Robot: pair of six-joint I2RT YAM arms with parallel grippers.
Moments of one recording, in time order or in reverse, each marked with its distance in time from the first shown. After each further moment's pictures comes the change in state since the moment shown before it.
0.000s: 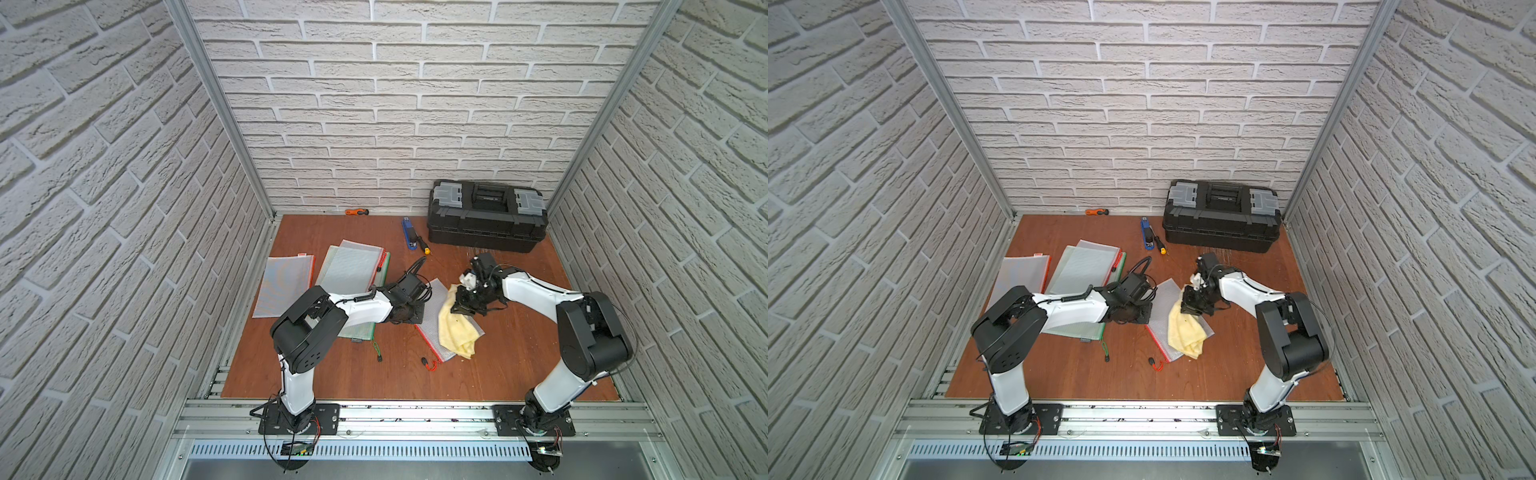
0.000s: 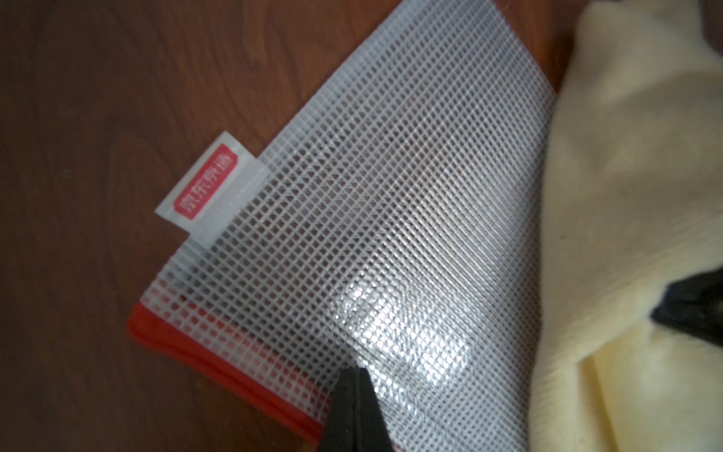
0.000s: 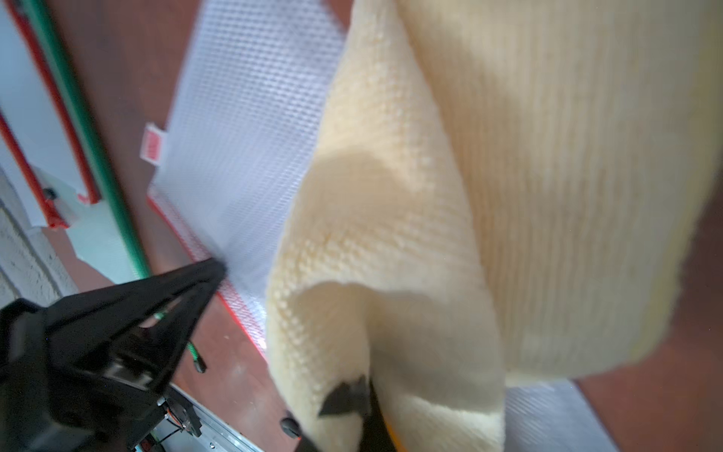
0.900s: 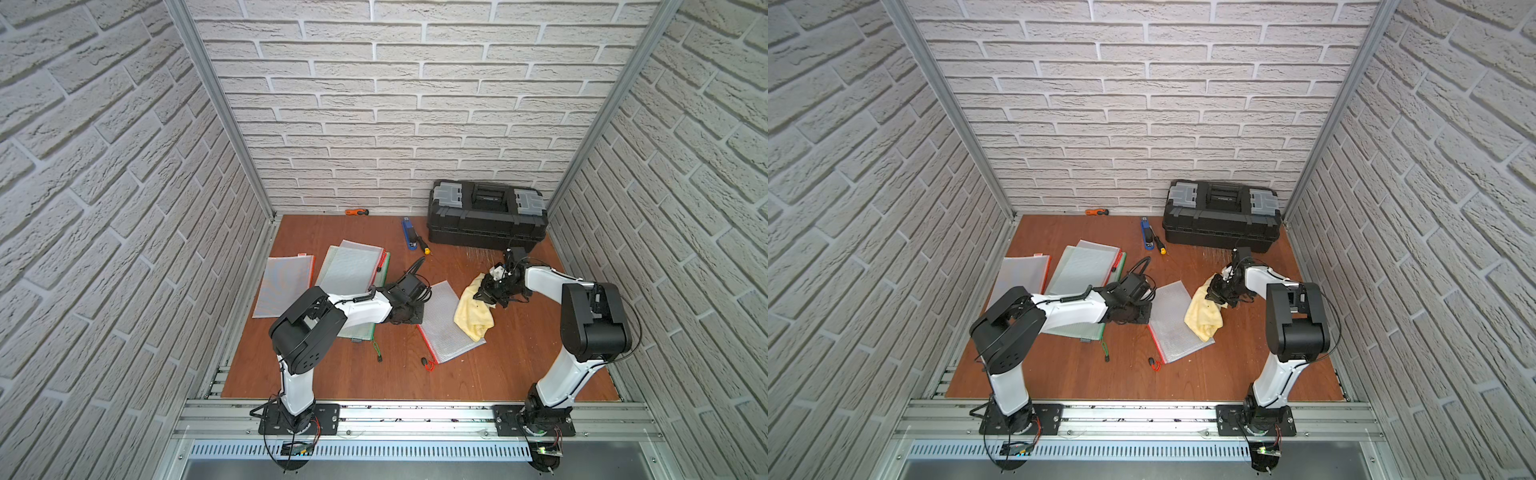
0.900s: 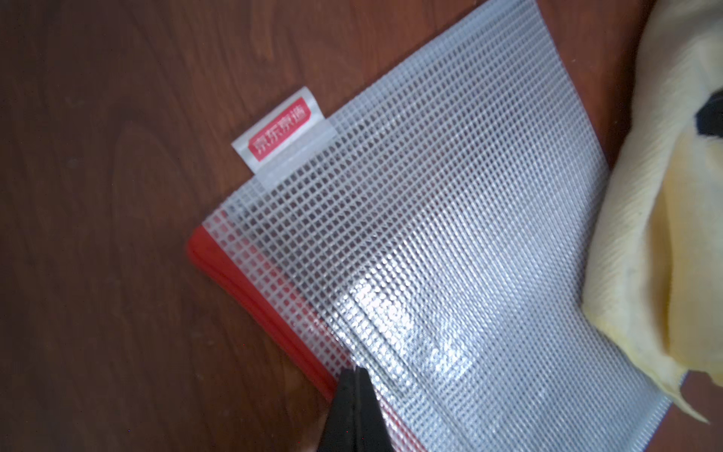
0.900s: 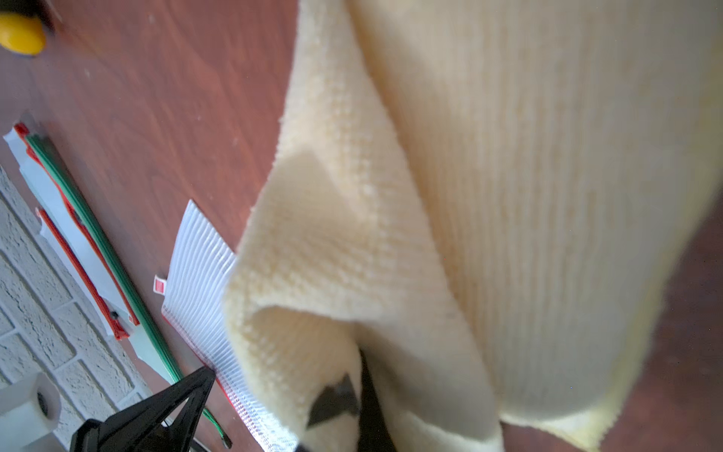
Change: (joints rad) left arm 0.000 -0.009 -0.005 -0.002 0.001 -0.019; right arm -0.306 0.049 -0.027 0.051 -0.040 -0.013
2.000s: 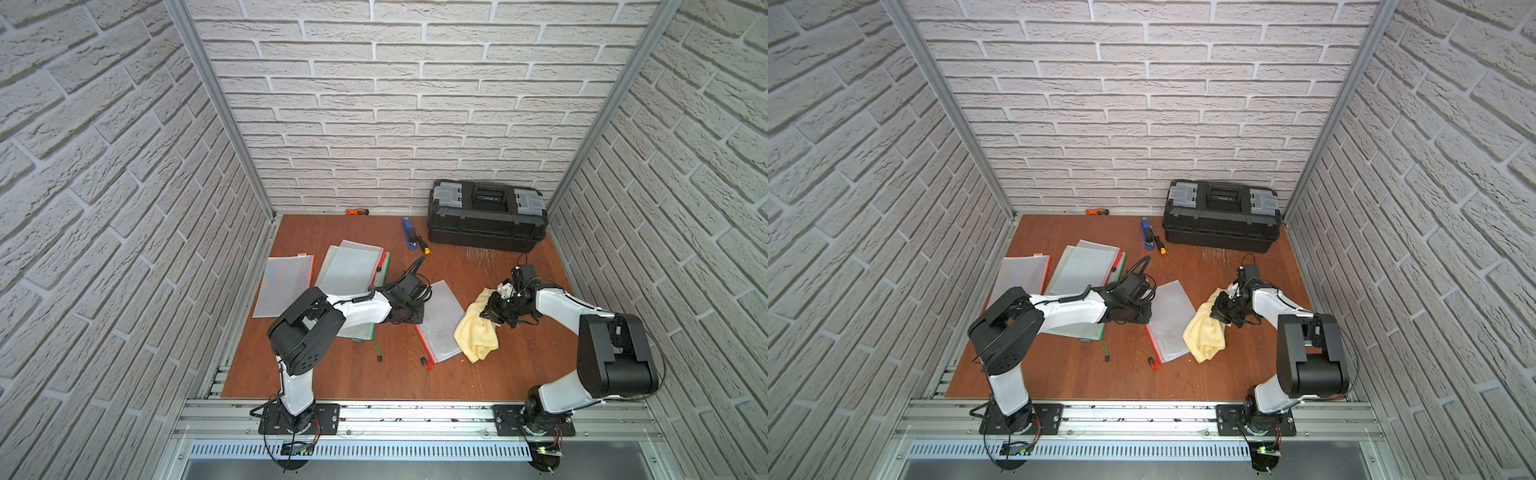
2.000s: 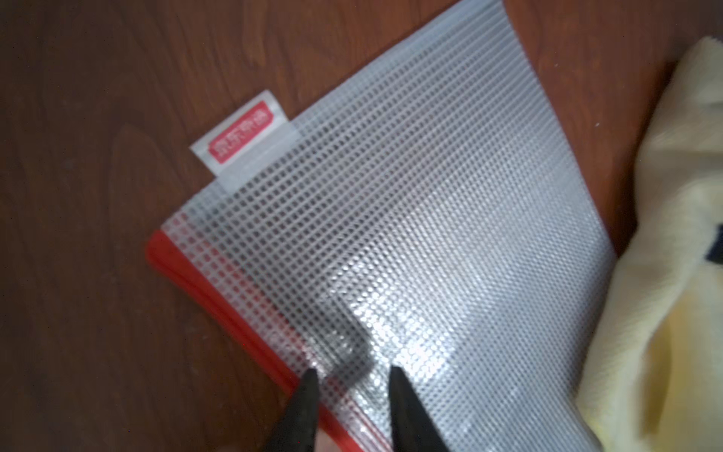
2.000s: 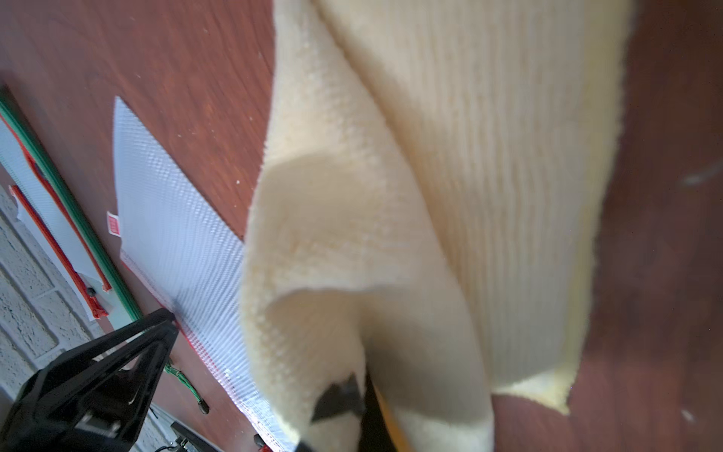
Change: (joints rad) left arm -0.002 -0.032 -0.004 0.000 0.007 -0.011; right arm -0.047 -0.212 -0.256 0.012 0.012 0.014
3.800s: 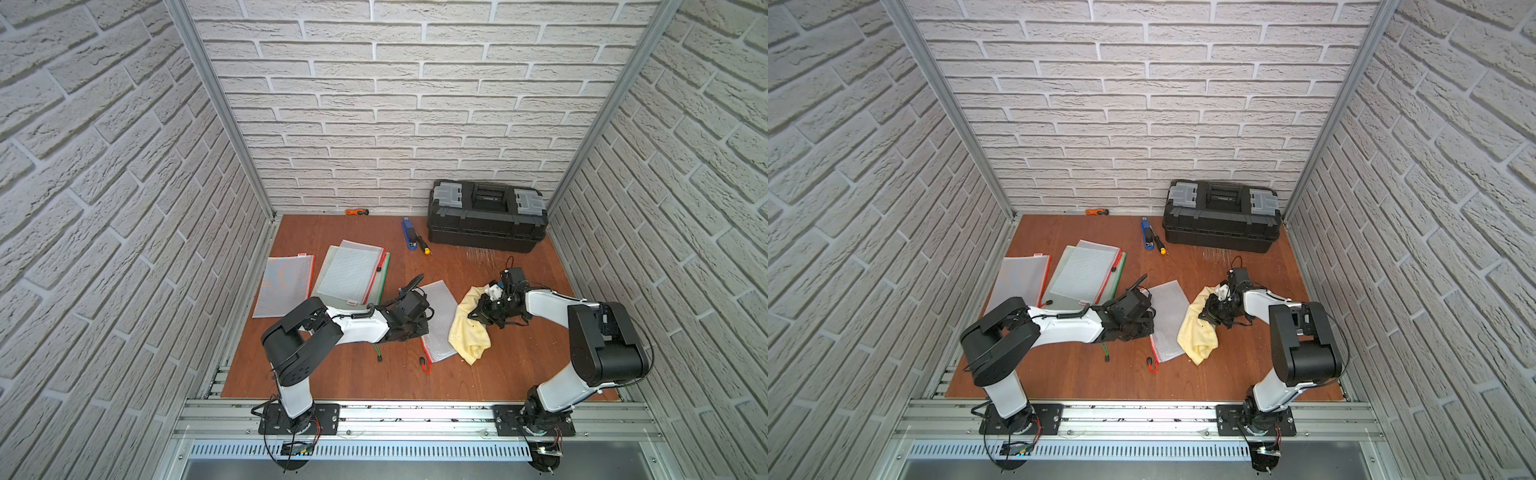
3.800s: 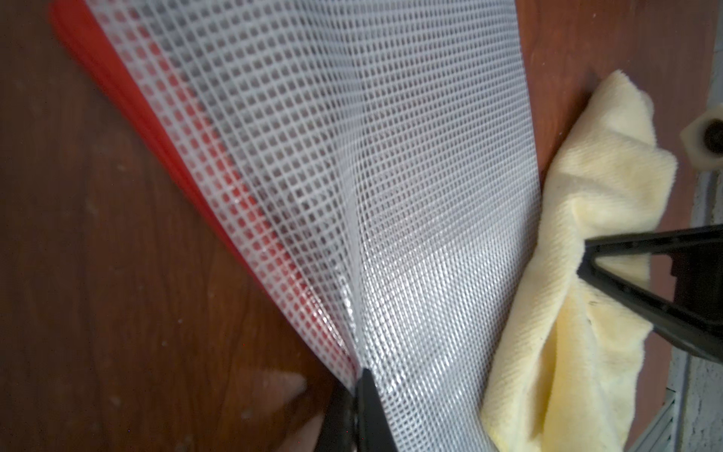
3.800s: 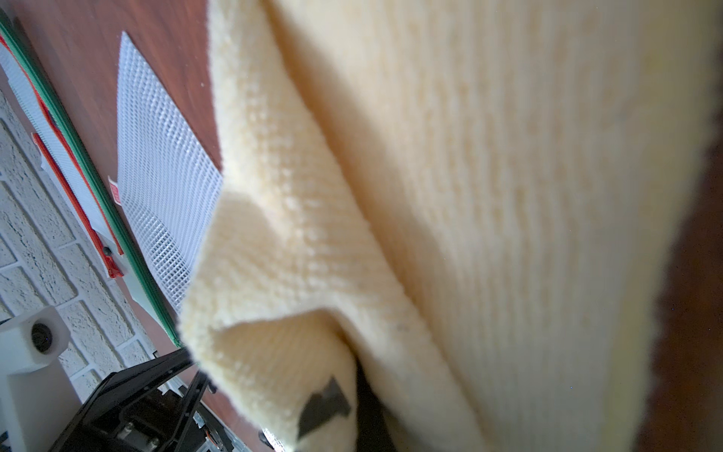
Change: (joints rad) left arm -0.107 -0.054 -0.160 0.171 -0.010 -0.377; right arm 0.068 0.049 -0.032 0.130 -0.092 -0.003
